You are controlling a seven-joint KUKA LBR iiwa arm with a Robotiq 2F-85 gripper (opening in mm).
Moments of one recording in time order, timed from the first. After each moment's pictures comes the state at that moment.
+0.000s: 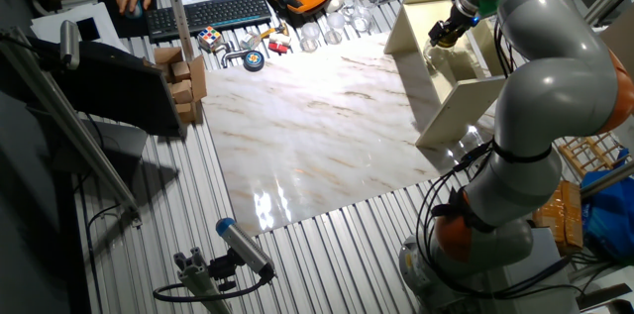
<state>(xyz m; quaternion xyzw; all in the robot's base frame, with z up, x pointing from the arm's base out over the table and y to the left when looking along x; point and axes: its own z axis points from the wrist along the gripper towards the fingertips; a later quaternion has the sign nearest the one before) 0.549 -0.178 0.343 -0.04 1.00 0.00 0.05</state>
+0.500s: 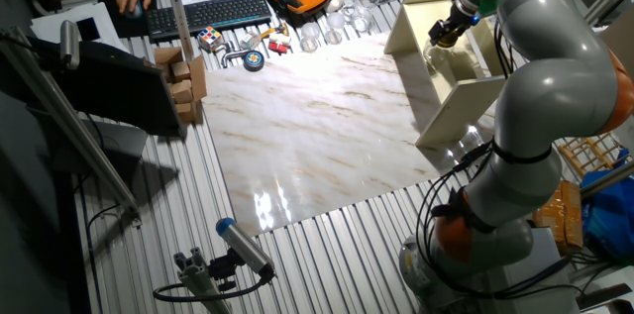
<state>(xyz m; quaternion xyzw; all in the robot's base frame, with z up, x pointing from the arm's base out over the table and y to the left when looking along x) 0.549 -0.175 0.348 -0.04 1.00 0.00 0.05</state>
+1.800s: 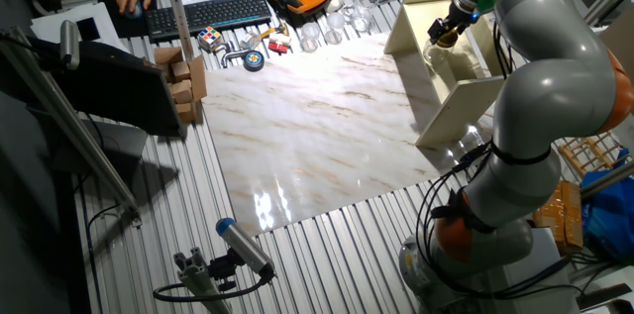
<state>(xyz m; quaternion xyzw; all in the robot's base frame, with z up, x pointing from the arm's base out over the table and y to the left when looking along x) 0.545 -0.171 0.358 -0.05 1.00 -0.01 0.04</state>
